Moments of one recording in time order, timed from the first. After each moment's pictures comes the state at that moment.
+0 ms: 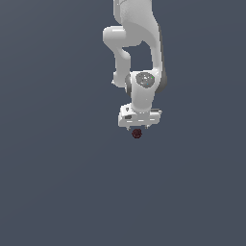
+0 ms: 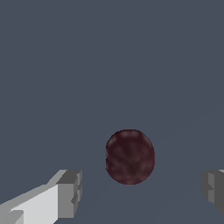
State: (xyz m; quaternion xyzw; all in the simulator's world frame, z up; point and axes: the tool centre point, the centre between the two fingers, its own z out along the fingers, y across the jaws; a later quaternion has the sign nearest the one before) arm -0.086 0.077 0.079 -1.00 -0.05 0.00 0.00
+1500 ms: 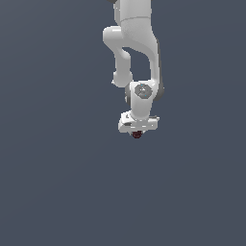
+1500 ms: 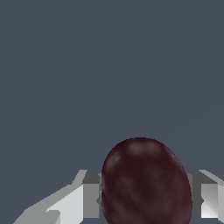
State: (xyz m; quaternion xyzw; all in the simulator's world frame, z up) arm -0.087 0.077 0.029 -1.00 -0.05 0.00 0.00
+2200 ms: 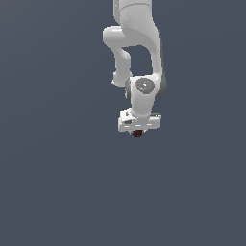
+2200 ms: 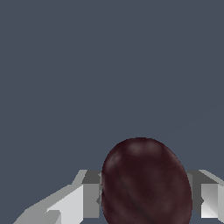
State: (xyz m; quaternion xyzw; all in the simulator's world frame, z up) arm -0.068 0.076 0.066 -1.00 -0.05 0.00 0.00
